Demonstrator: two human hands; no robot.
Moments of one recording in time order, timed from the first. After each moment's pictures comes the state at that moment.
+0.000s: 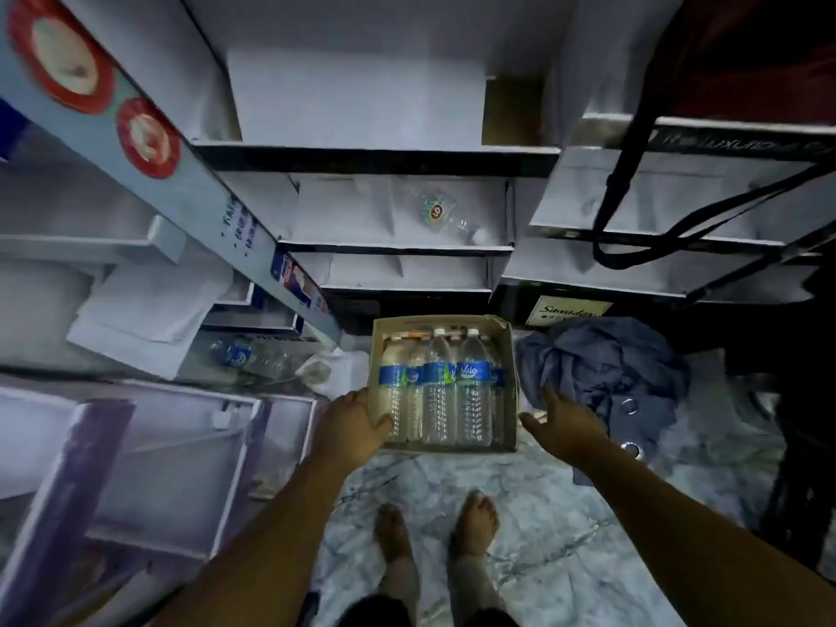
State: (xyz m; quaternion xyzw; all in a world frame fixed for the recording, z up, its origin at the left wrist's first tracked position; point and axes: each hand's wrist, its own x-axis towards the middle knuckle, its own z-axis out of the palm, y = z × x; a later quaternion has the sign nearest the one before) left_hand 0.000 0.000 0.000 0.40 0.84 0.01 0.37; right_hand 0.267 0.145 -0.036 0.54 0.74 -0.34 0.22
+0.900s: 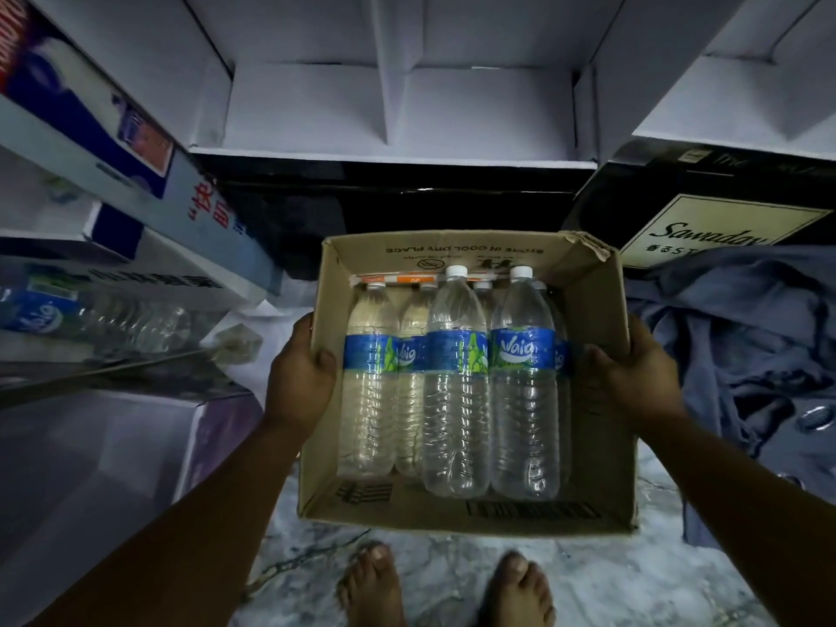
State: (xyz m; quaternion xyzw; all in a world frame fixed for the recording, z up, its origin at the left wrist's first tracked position) left_hand -0.081 0.040 -0.395 0.31 0.88 0.24 0.27; right_hand 0.239 0.211 -0.394 0.67 0.61 -0.40 -0.08
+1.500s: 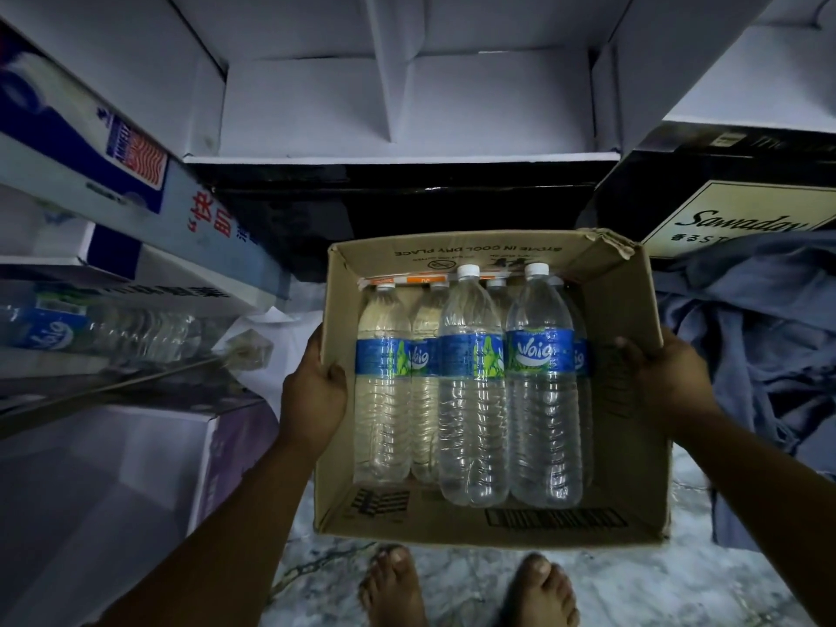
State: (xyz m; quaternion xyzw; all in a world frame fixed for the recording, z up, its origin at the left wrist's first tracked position) left_hand -0.077 0.041 -0.400 0.26 0.89 0.23 0.29; right_hand 0.242 0.221 -0.403 0.68 0.61 -0.40 -0.05
